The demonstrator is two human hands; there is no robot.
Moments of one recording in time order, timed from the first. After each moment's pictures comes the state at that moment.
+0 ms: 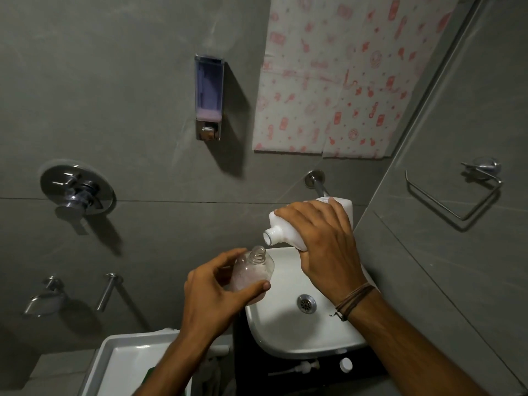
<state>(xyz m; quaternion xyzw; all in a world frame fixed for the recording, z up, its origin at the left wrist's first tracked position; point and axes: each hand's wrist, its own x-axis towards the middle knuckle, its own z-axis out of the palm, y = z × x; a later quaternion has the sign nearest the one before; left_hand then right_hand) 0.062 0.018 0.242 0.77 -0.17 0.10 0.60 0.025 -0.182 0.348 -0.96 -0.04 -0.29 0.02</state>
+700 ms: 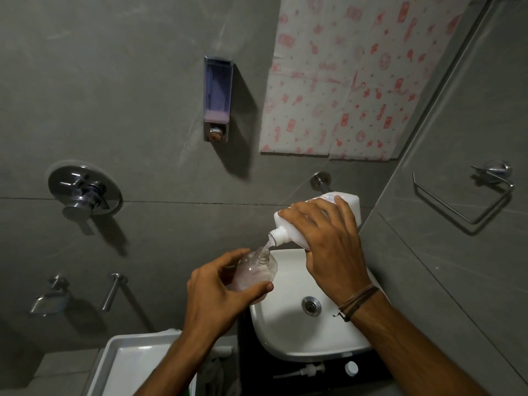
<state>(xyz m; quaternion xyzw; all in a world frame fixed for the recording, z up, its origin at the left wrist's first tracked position) 0.071 0.028 0.242 0.78 -0.20 0.12 0.58 0.030 -0.174 0.349 -0.95 -0.04 -0.30 -0.02</state>
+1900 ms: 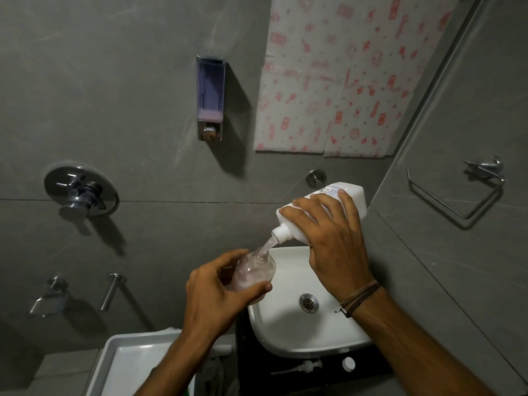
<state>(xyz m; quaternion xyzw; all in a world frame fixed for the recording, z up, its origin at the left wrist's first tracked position) 0.062 0.020 0.243 0.77 -0.21 0.13 0.59 0.022 -0.186 0.351 -0.94 -0.04 -0.32 -0.07</state>
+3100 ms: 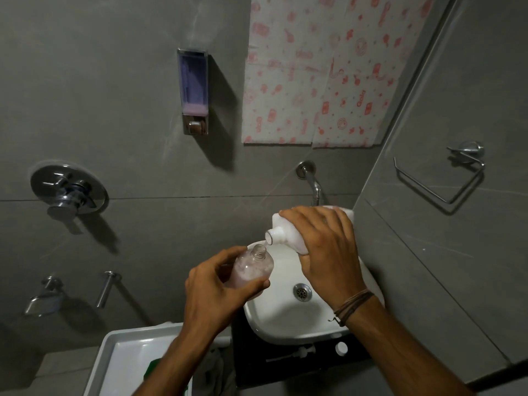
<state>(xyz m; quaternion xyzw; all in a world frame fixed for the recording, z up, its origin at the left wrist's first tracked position) 0.048 0.007 0.242 0.78 -0.19 0.10 0.58 -0.002 -0.191 0.330 -0.95 0.01 -0.32 0.02</state>
